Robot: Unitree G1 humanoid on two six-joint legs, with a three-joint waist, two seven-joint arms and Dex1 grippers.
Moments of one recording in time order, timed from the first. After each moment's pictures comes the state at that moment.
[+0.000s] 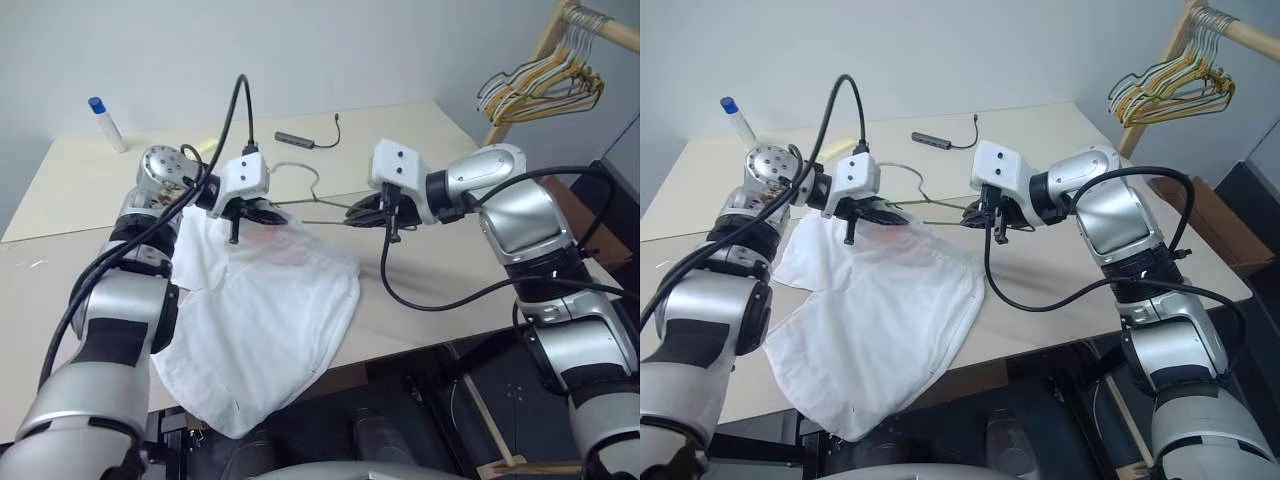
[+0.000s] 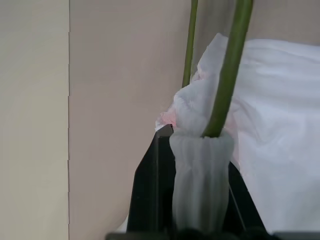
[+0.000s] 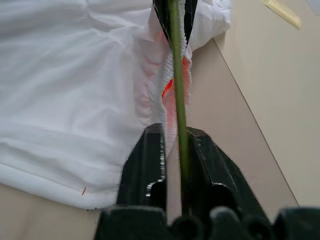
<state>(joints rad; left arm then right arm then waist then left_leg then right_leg) -1.18 0.52 -0.17 1.16 0.12 -0.33 -1.44 -0.95 -0.59 0.34 0.11 0.10 0.54 1.21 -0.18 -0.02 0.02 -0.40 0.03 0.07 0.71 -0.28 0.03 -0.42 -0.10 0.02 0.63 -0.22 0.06</state>
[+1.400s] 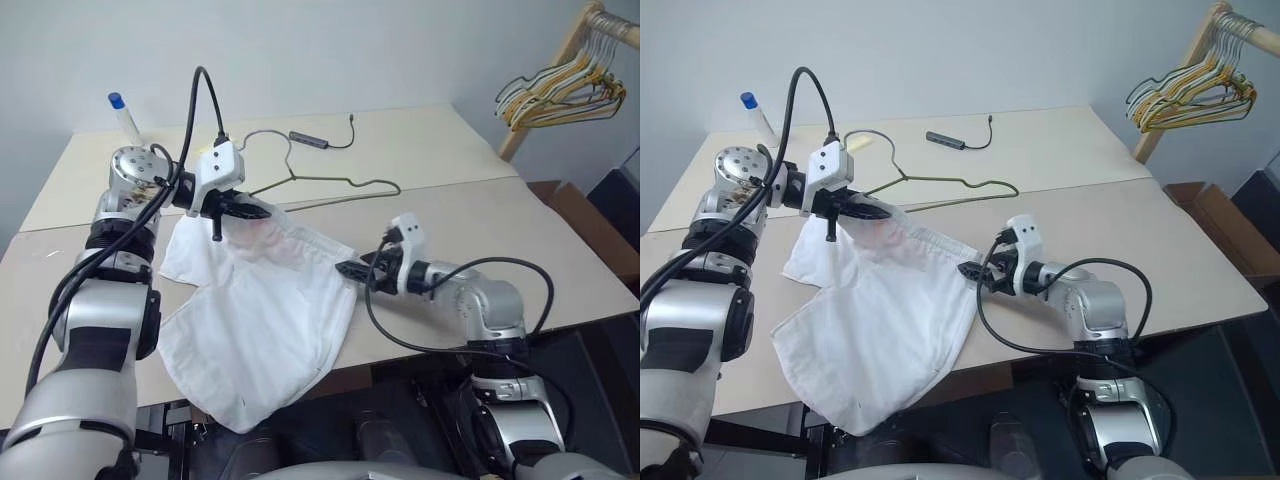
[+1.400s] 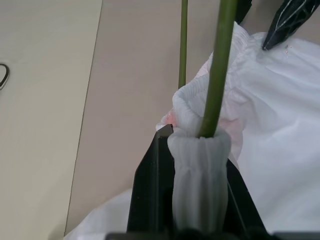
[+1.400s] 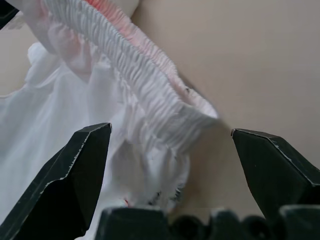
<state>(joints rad) -1.12 0.59 -0.13 1.06 0.07 -0.20 -1.46 -0.50 -0.22 0.00 0.05 0.37 0.97 0.62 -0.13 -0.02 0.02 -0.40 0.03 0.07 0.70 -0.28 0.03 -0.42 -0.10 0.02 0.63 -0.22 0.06</state>
